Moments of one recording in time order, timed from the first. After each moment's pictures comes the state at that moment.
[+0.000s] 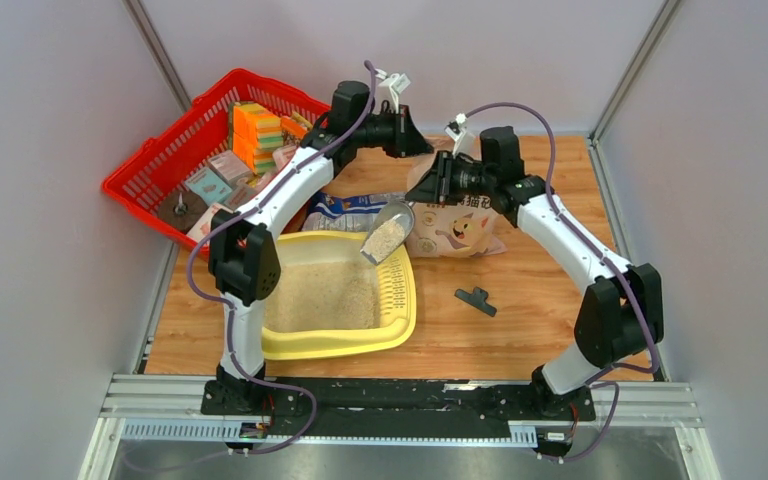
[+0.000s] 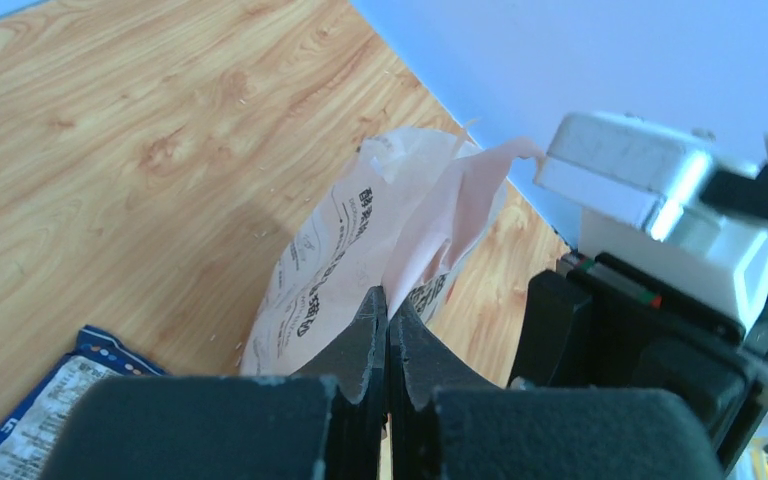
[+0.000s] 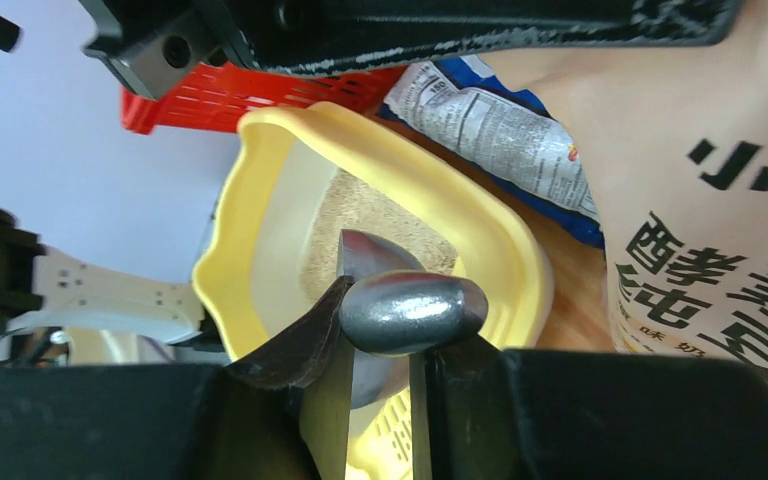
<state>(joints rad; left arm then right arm) -0.48 2.04 1.96 -0.22 0.71 -0.40 0.35 1.57 1.32 -0.21 -0.76 0.57</state>
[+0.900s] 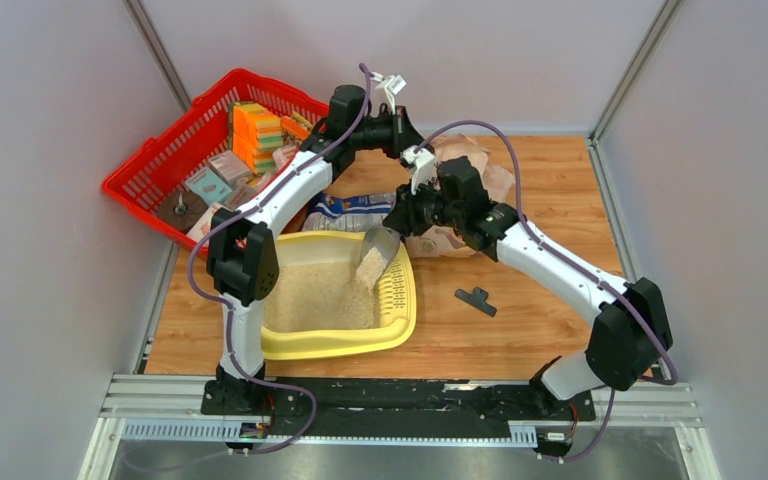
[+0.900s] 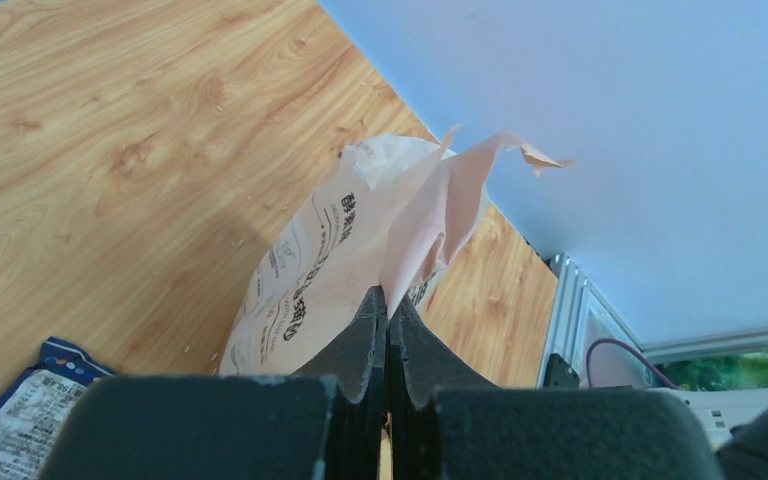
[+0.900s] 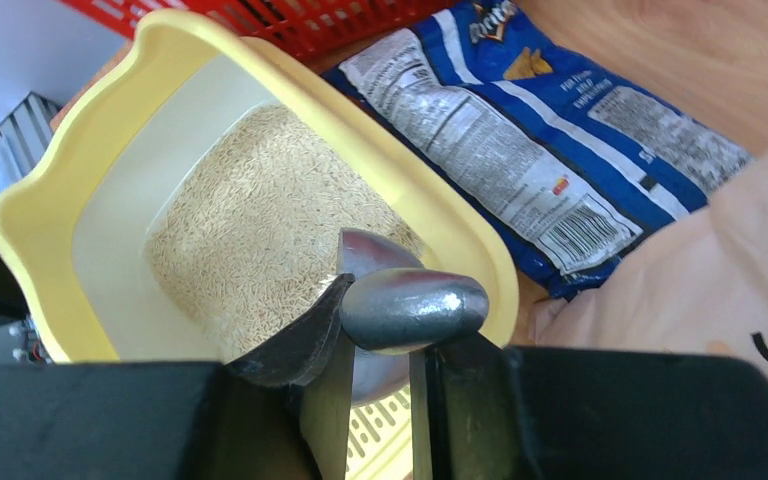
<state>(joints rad) -0.47 2.03 1.88 -0.08 0.75 -0.51 0.63 1.49 1.22 -0.18 -0.37 0.20</state>
